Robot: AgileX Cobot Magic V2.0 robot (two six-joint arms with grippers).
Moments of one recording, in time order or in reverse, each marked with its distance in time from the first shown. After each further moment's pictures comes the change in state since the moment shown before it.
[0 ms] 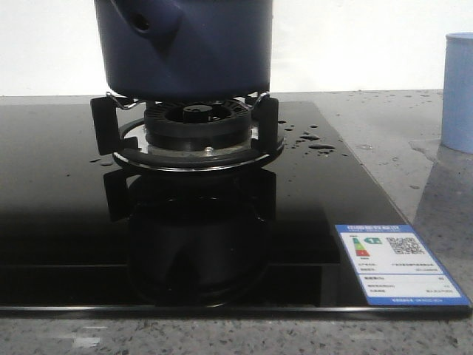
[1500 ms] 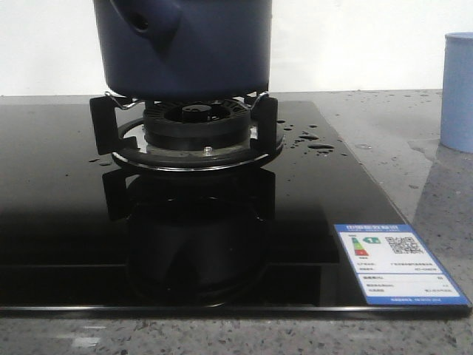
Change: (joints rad) left arm -0.033 0.903 -0.682 -0.247 0.061 1.002; right arm 0.000 0.024 -0.017 0.537 -0.302 -0.944
